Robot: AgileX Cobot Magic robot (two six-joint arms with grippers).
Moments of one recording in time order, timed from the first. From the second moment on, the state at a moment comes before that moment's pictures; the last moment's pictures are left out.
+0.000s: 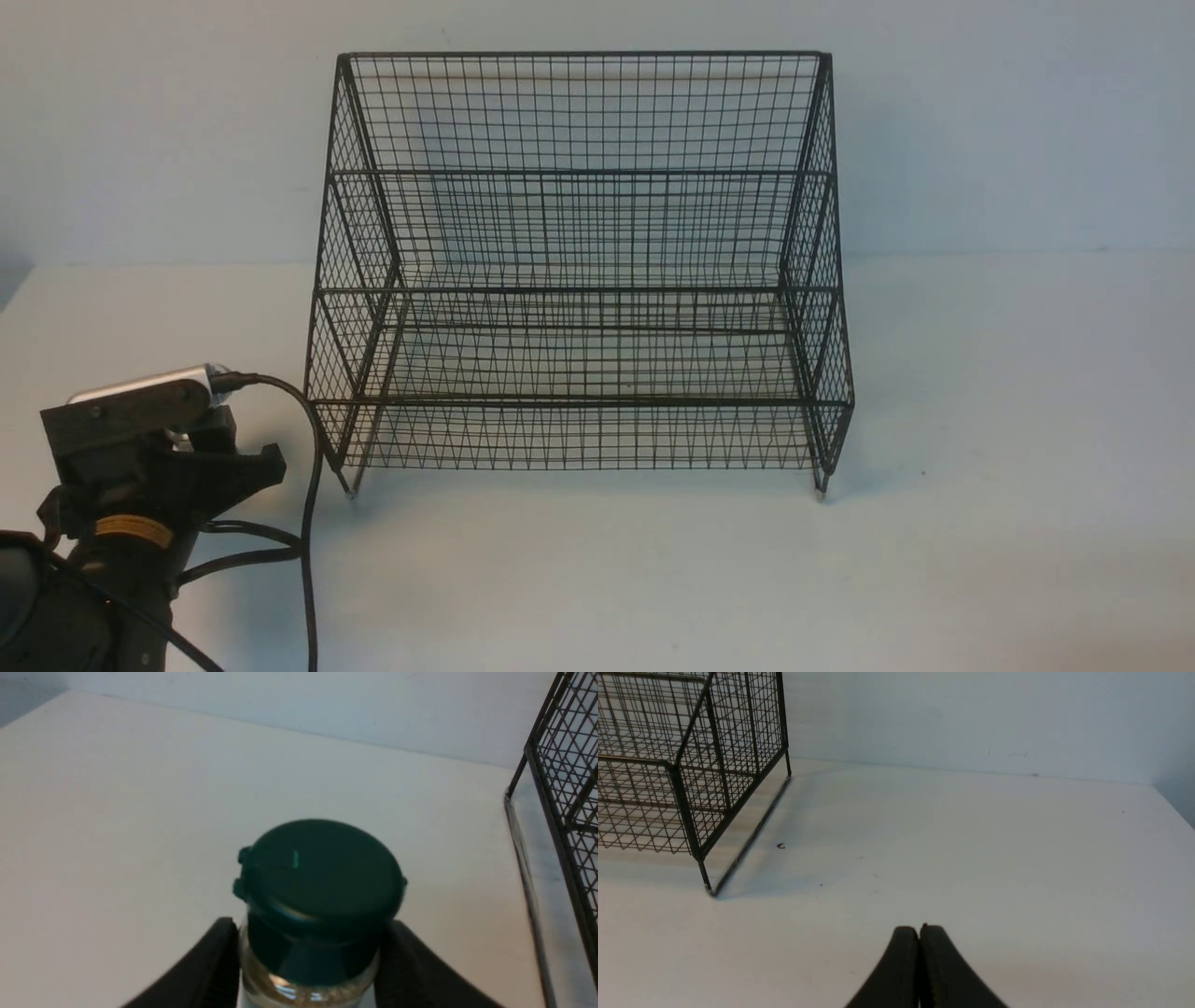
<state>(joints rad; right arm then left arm) -0.01 -0.02 0.02 0.05 0.39 -0.10 -0.08 1.89 -0.38 -0.29 -1.13 -0.11</state>
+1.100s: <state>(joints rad) -0.01 -0.02 0.02 0.05 0.39 -0.10 -0.08 0.93 -0.48 -0.02 -0.16 -0.03</state>
